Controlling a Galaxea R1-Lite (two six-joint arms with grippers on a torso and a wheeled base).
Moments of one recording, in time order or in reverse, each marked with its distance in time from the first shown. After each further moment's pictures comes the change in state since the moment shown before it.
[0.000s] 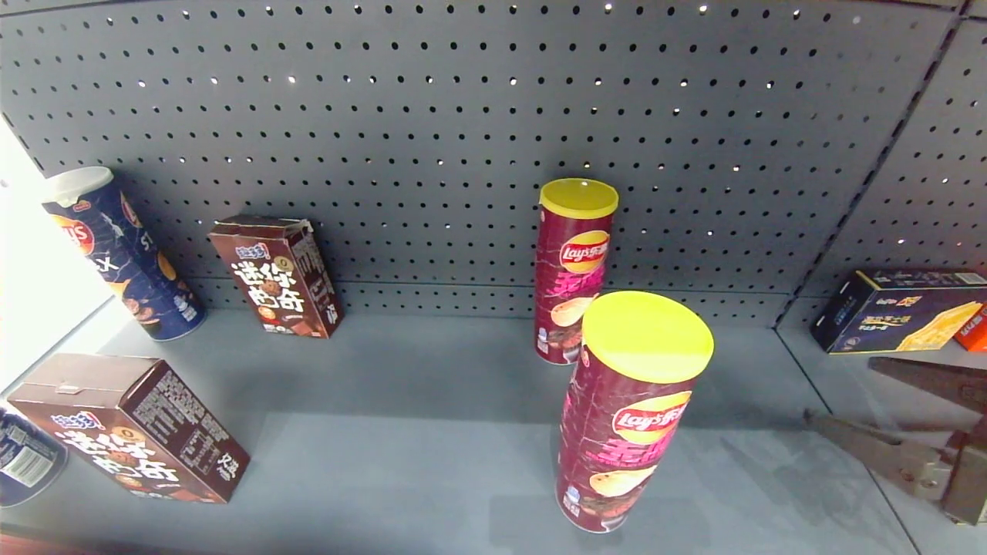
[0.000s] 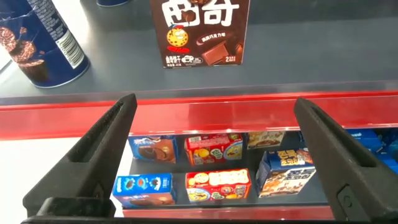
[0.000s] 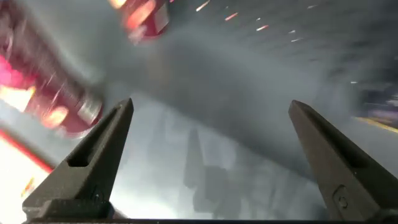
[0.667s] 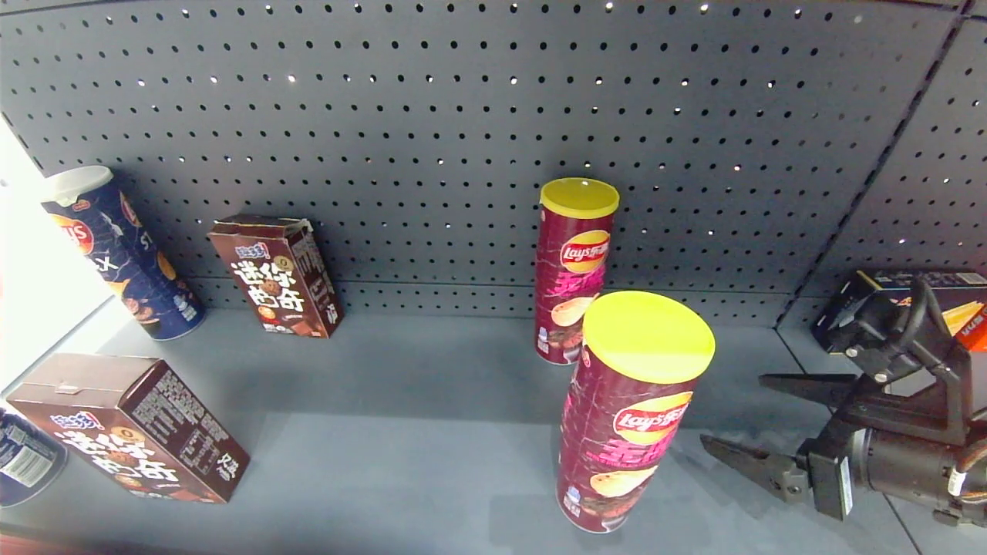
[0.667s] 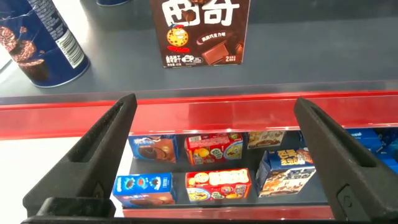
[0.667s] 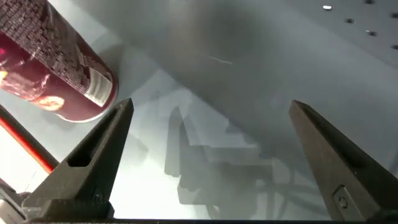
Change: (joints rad) left arm -0.001 0.001 0.000 0.000 0.001 -0.001; right arm 0.155 0.244 -0.069 -0.009 -0.065 -0.037
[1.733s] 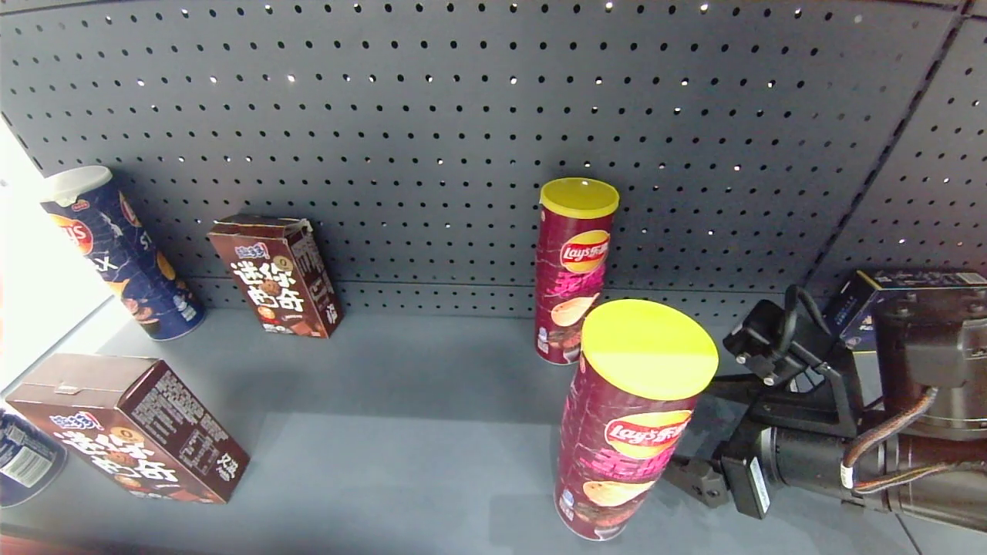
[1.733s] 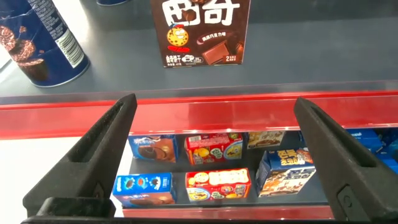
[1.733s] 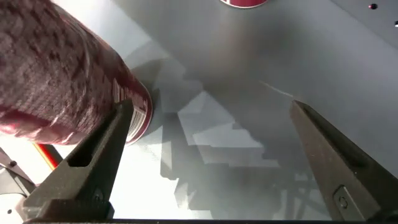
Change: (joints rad) left arm 0.000 0.001 0.000 0.000 0.000 0.000; right arm 0.125 0.160 -0.084 -0.024 -0.001 0.000
